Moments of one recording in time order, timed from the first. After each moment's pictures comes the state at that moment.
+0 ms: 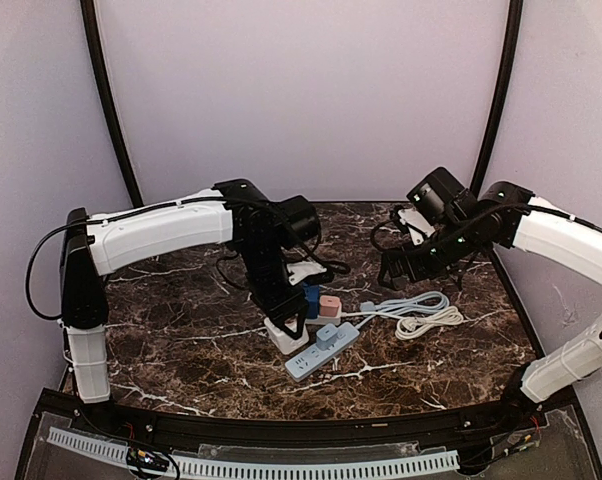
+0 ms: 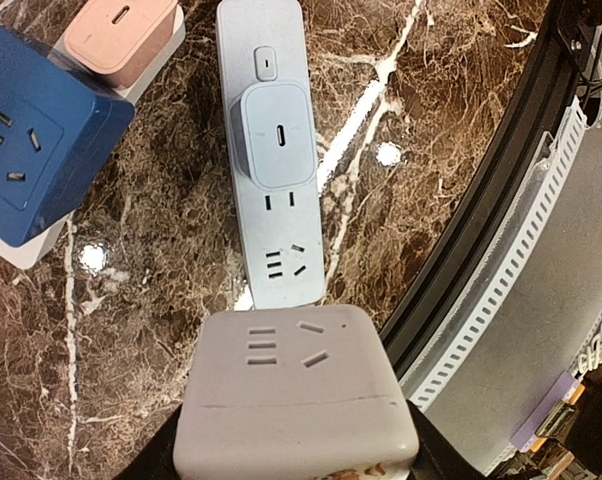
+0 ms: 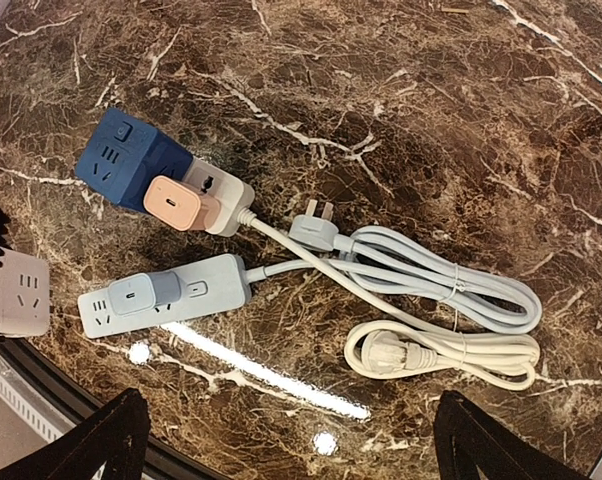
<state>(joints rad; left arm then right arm) -0.99 1.97 1.86 -1.34 0.29 -0.04 0.79 1.33 1.28 -1.01 0.06 0.40</state>
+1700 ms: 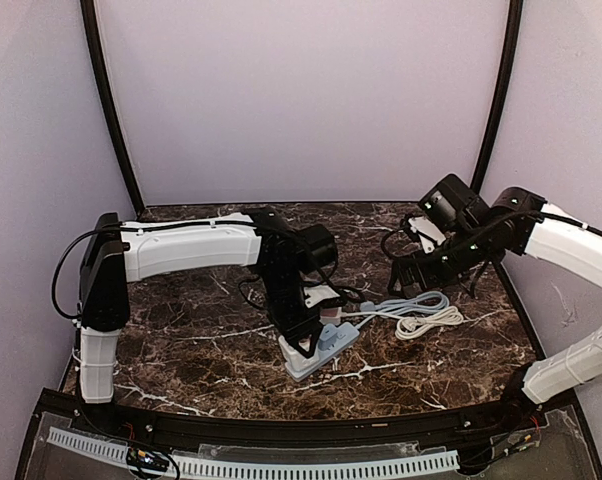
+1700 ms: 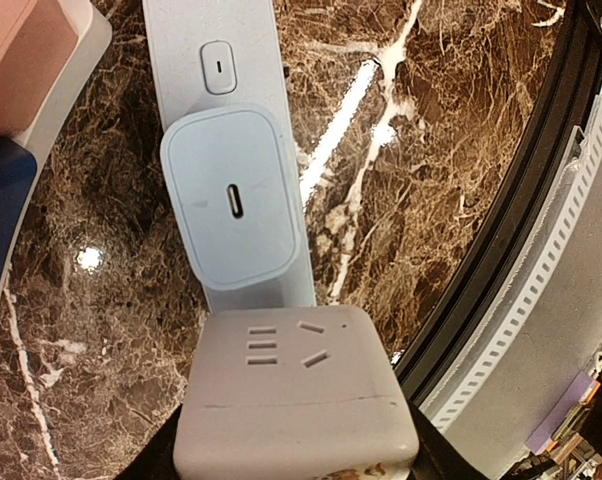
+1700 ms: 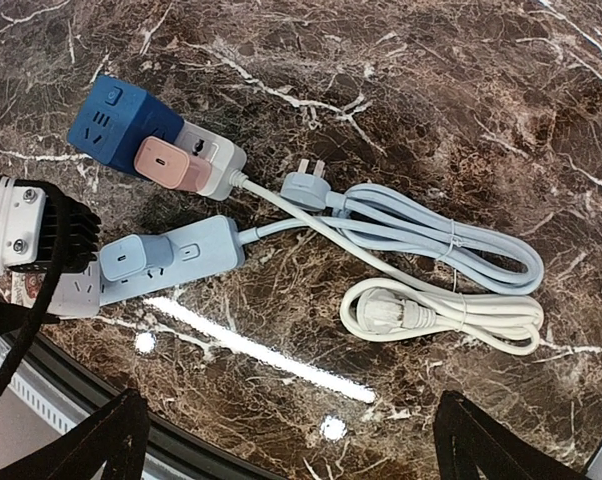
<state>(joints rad) -1.03 2.08 1.82 -1.23 0.31 -0.02 0.79 1.26 1.23 -1.06 0.04 0.43</state>
